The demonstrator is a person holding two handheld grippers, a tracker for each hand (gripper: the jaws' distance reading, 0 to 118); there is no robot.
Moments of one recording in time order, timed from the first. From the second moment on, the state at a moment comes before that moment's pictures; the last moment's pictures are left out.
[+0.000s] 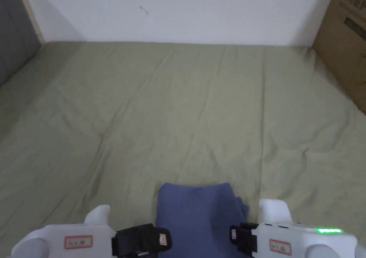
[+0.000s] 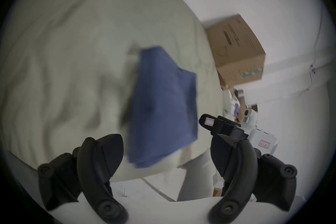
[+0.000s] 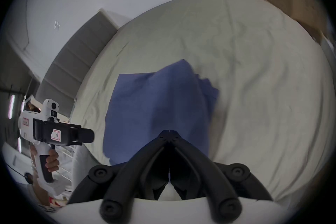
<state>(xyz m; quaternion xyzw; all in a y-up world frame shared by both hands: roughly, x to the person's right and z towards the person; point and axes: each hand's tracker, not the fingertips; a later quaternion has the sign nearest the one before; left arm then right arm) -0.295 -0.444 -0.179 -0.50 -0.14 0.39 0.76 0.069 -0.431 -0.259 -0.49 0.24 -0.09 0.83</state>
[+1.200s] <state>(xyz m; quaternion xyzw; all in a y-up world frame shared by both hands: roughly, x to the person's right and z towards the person) -0.507 -0.432 -0.251 -0.59 0.04 0.12 0.80 0.050 -0.383 -0.203 -0.45 0.15 -0.12 0.87</state>
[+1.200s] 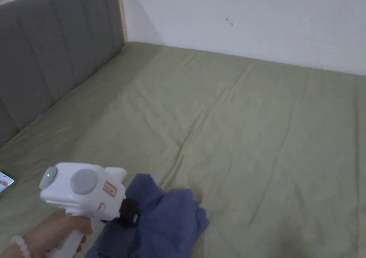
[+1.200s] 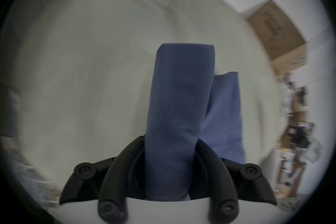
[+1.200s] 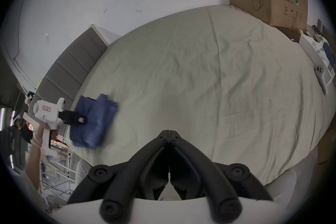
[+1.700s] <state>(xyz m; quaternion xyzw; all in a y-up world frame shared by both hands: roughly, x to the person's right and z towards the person) -0.614 -0.442 -0.256 -0.59 0.10 0.14 0.79 0.032 -0.398 -0.220 -0.48 0.16 -0.14 0.85</state>
